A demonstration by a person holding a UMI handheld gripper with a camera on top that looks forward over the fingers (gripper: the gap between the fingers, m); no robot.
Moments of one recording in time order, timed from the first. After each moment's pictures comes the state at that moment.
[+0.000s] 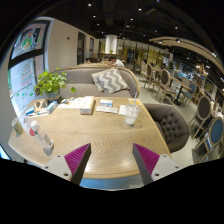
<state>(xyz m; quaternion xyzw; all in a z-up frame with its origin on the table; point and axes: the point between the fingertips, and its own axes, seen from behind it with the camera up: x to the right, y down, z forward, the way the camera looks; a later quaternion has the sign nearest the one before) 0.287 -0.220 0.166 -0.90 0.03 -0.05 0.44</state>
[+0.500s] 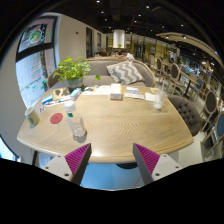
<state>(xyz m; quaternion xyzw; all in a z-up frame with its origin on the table) 0.116 -0.272 0.113 -0.91 0.01 -0.01 0.41</state>
